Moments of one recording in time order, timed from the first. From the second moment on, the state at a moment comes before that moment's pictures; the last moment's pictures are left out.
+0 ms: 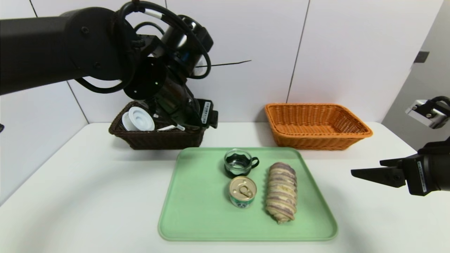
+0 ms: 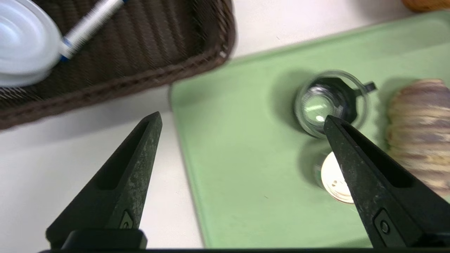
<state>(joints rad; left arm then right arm) -0.68 1.93 -1.95 0.80 0.31 -0.33 0.10 1.27 -0.87 0.29 0.32 -0.08</state>
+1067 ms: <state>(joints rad) -0.75 2.10 -1.96 0.82 0.31 -0.56 0.09 1.26 -0.86 0.29 0.32 -0.08</state>
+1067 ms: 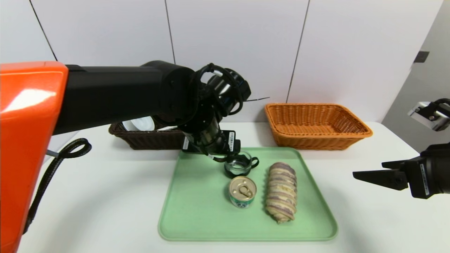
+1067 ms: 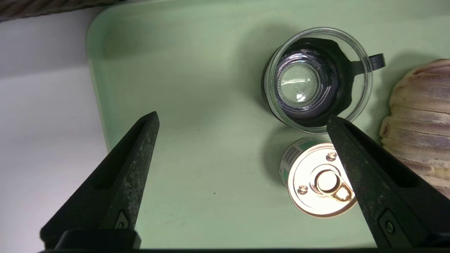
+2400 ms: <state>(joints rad) -0.73 2.25 -1.97 0.74 0.31 -0.60 0.09 1.25 -0.84 0.29 0.32 -0.08</state>
